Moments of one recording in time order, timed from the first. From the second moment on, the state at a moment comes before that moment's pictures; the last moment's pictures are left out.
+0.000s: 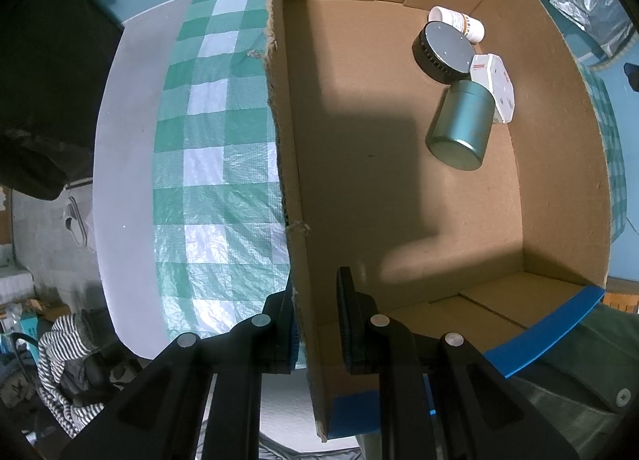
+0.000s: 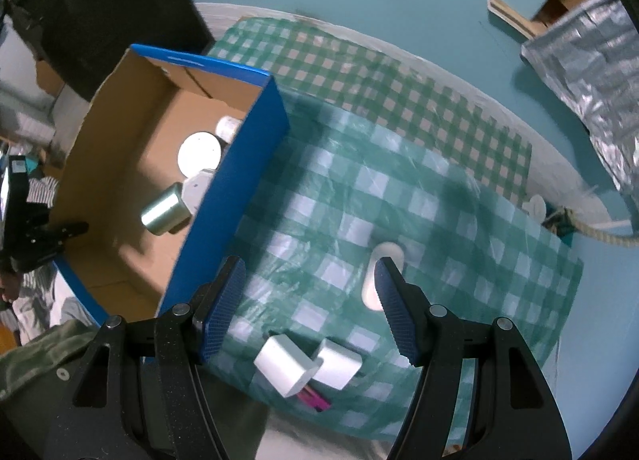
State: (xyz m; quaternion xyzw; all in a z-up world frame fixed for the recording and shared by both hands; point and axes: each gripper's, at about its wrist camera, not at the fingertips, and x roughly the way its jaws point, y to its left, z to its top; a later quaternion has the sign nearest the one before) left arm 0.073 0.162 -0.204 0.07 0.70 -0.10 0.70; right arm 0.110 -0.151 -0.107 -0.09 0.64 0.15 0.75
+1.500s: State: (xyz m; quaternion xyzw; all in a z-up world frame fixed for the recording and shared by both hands) left arm 0.076 0.174 -0.209 0.05 0.70 -0.09 0.71; right arm 0.118 -0.221 -0.249 -0.02 0.68 0.05 0.74
